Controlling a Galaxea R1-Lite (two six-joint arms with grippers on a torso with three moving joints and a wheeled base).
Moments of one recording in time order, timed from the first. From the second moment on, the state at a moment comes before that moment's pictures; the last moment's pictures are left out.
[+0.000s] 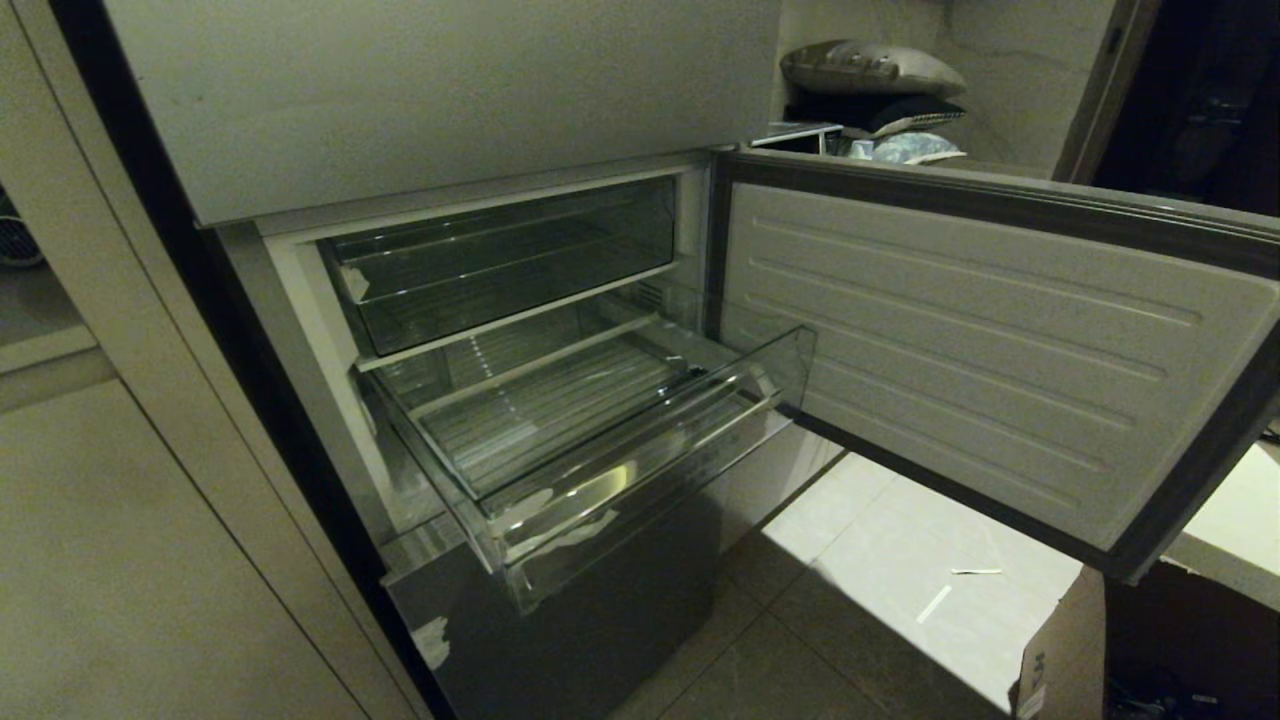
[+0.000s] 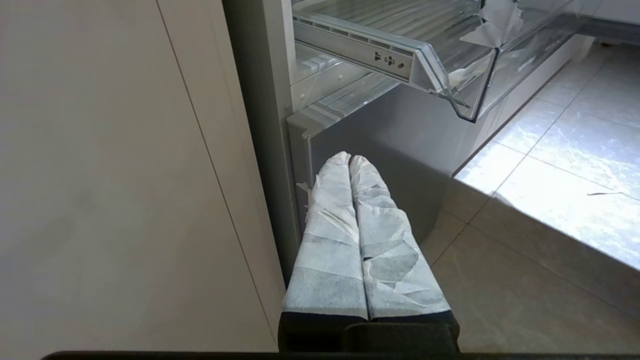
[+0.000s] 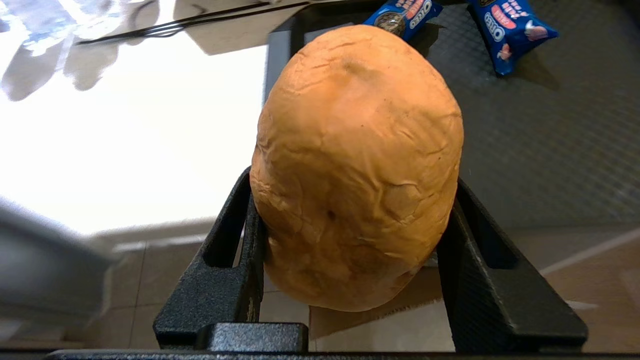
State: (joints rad) left arm 0.00 0.00 0.00 -0.01 0.00 0.03; right arm -1.16 1.34 -0.53 -0.48 0.22 0.05
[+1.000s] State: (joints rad) left arm 0.00 0.00 0.00 -0.01 0.00 0.03; right arm -1.30 1.87 -0.85 -0.60 0.23 0.05
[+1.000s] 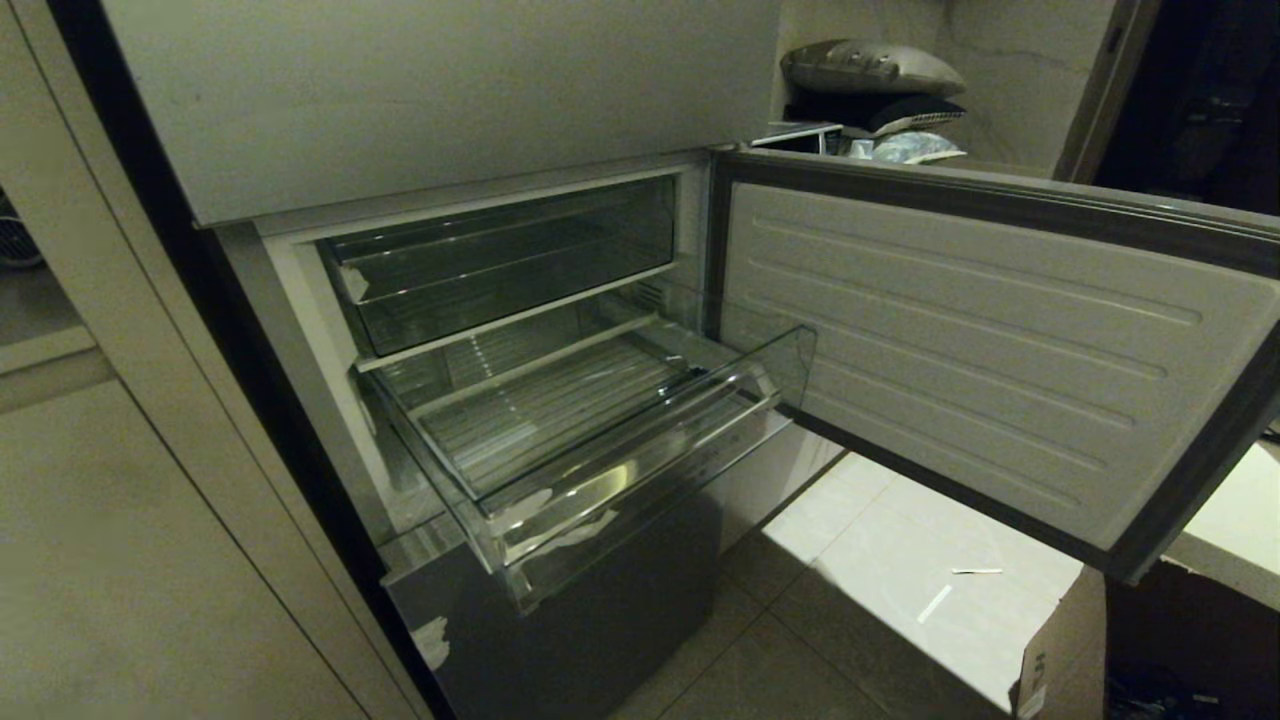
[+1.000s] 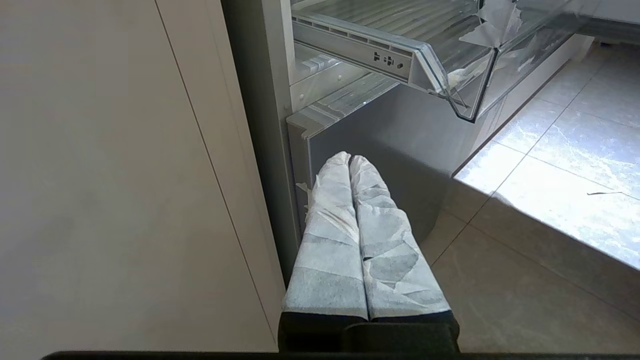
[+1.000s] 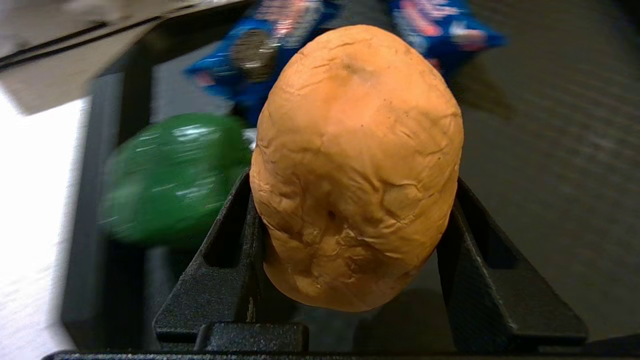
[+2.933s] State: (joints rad) left arm 0.00 0.00 0.00 -0.01 0.00 0.03; right arm -1.05 1.19 -0.26 -0.47 0.51 -0.01
